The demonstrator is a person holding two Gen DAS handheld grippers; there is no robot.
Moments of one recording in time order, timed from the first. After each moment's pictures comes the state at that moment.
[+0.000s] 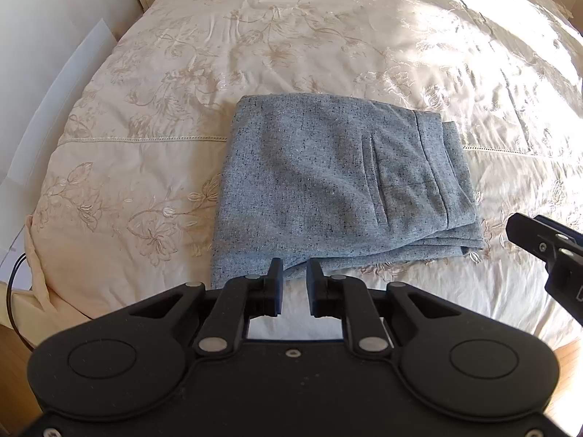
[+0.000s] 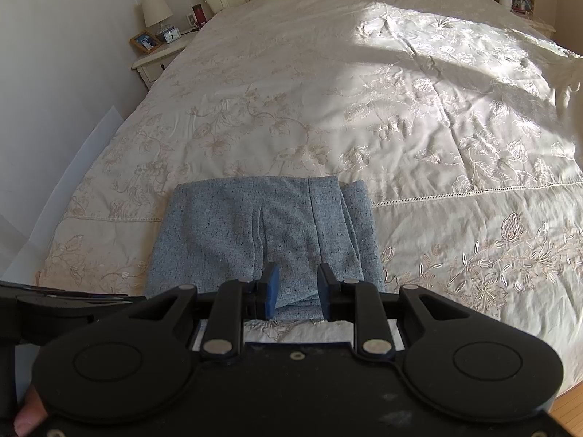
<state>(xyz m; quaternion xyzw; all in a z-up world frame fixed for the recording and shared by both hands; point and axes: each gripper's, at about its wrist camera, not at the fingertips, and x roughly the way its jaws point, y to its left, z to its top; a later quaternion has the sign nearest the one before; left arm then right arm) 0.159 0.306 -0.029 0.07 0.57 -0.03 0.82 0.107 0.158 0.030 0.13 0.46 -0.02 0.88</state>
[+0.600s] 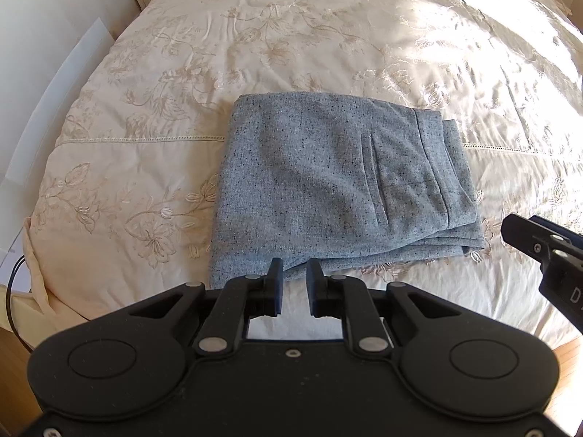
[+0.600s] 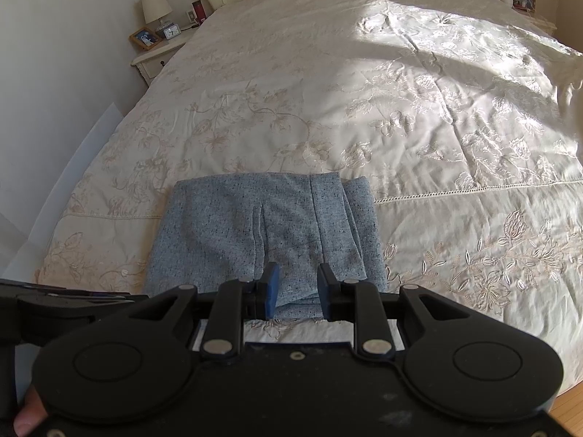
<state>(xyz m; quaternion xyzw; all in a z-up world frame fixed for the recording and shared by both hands) 0.162 0.305 -0.032 0.07 0.58 -0.03 0.81 0.112 0.161 0.026 0.13 0.46 -0.02 0.88</state>
